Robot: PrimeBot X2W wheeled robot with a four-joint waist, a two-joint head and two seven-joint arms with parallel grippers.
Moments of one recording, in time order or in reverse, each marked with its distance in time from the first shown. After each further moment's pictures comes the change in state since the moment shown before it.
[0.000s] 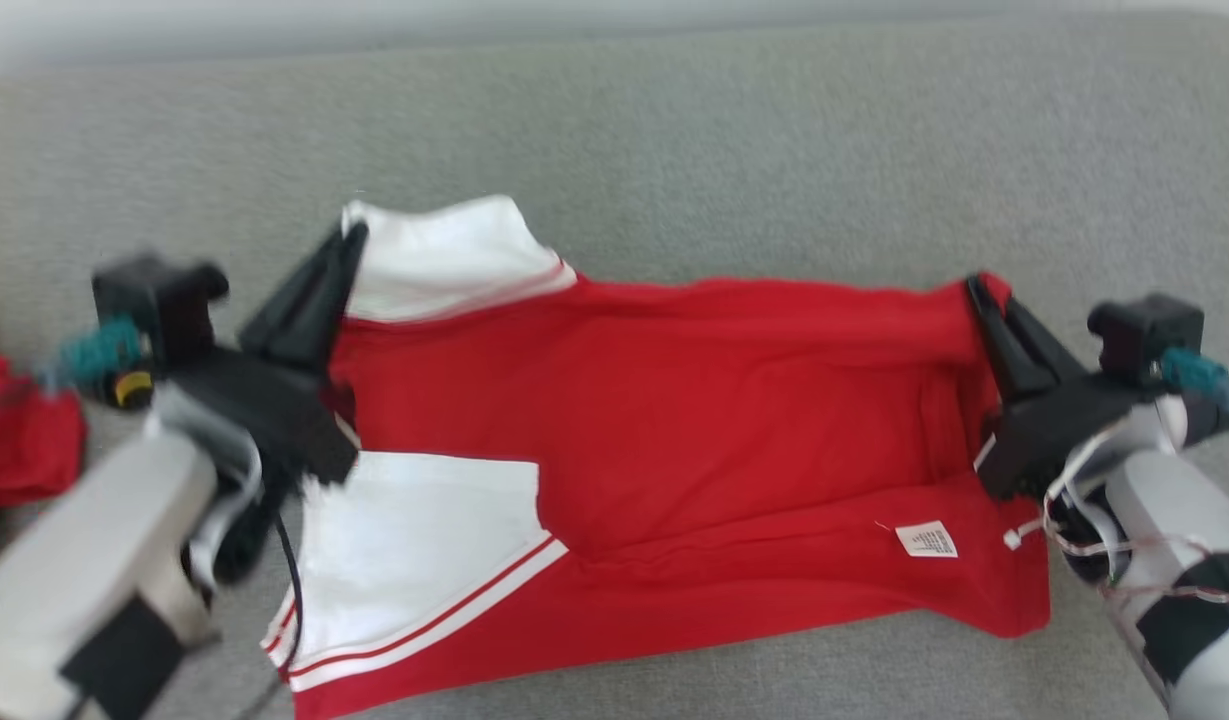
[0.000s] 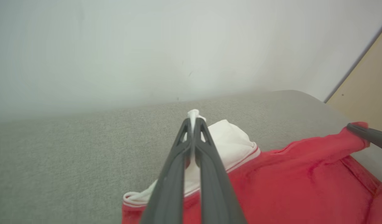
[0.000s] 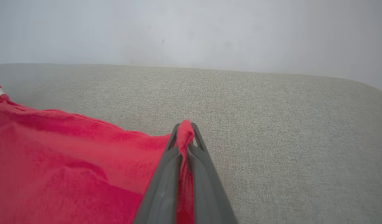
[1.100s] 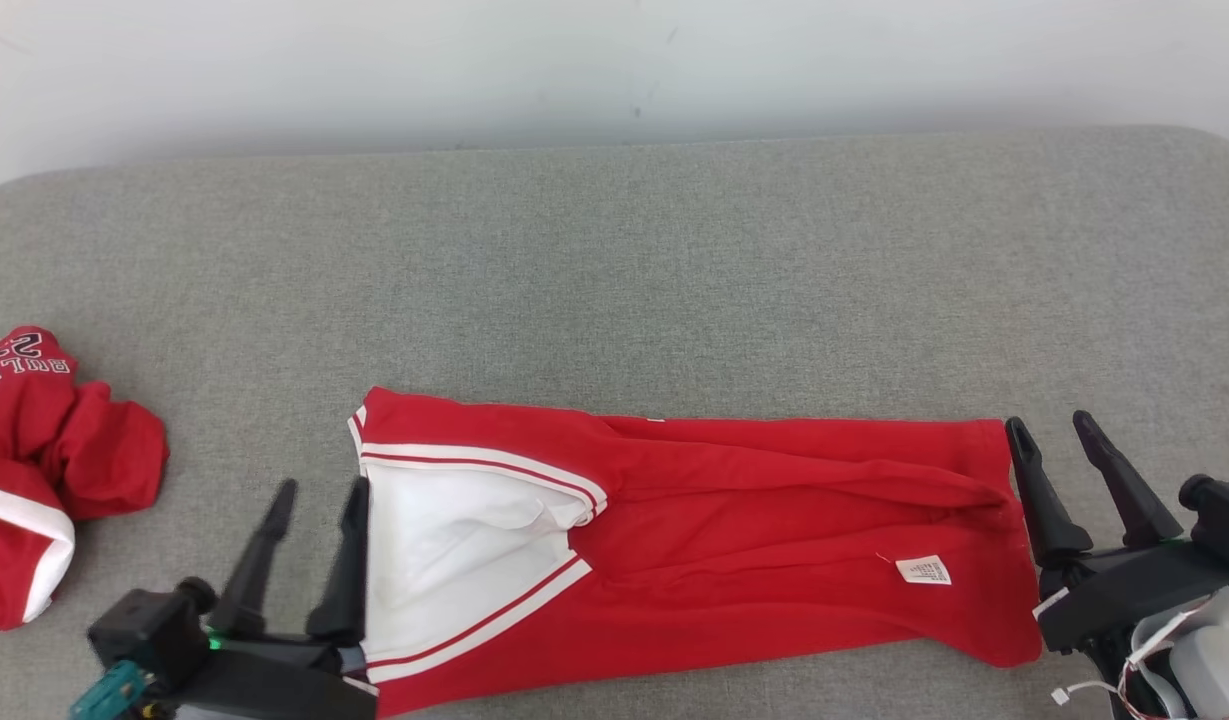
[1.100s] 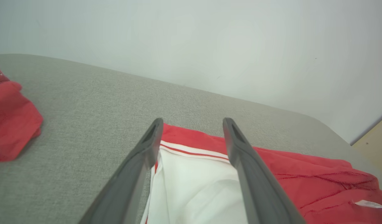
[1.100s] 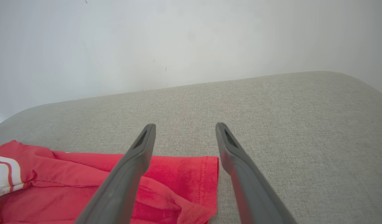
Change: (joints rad) left arm 0.745 -0.219 0.553 -0.337 0.349 0.061 -0.001; right arm 0.421 -0.043 -0.200 -0.302 0.071 0.000 -0.061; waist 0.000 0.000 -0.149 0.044
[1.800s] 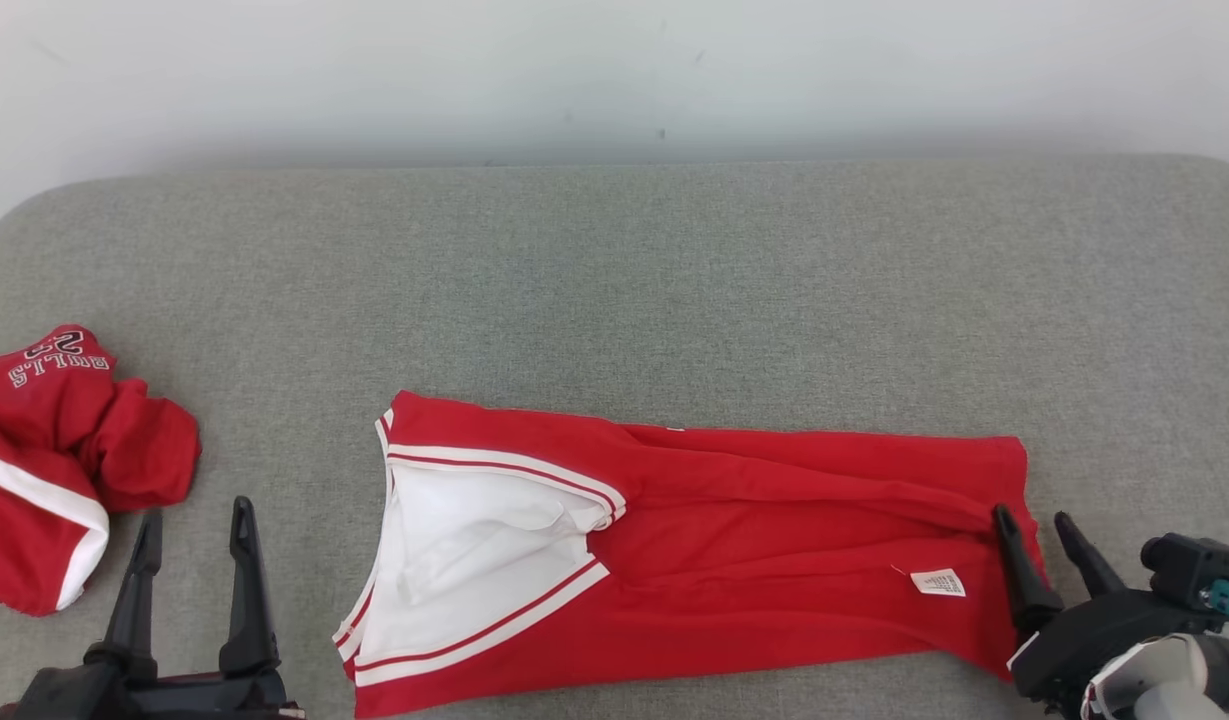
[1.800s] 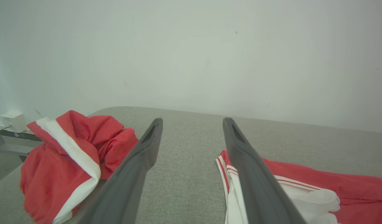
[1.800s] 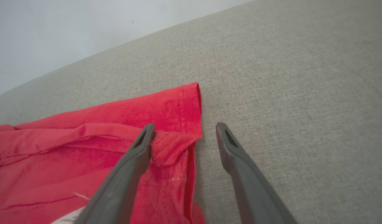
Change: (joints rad) left arm 0.145 -0.238 0.423 -0.107 0.464 -0.082 0.000; right arm 0.015 0.128 -0.087 0.223 0.009 0.000 0.094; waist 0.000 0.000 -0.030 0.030
